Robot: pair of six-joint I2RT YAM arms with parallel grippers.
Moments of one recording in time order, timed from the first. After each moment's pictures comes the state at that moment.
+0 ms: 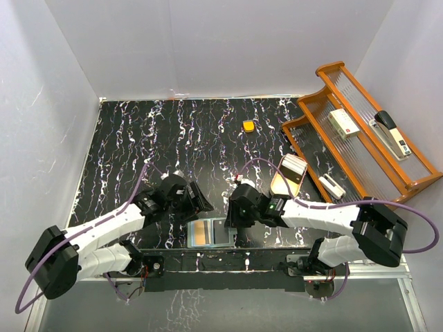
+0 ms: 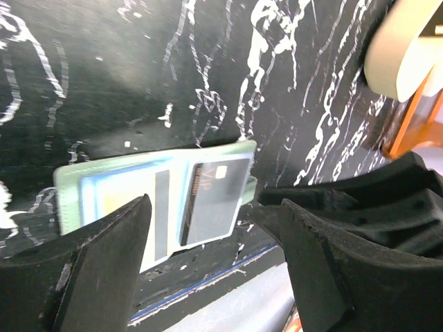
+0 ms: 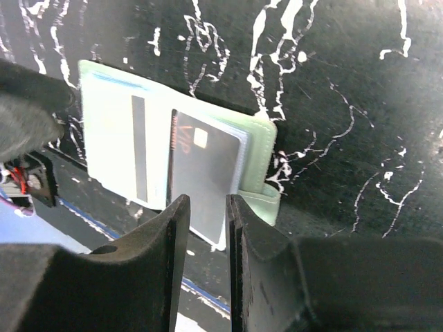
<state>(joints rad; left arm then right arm) -0.78 1.09 0.54 -0.31 0.11 -1.15 1.04 1.32 0.66 -0.26 0.00 0.94</state>
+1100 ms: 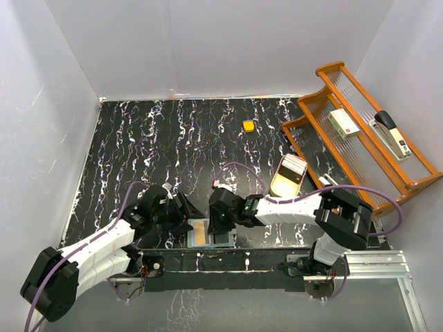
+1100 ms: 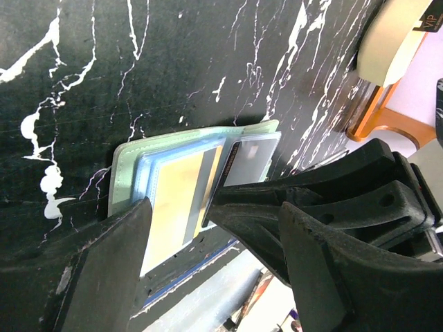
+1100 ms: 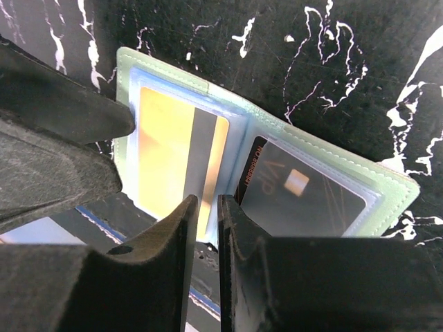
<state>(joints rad) -0.58 0.91 0.27 -0.17 0.37 -1.19 1.13 1.58 0.83 -0.18 -0.05 0.95</state>
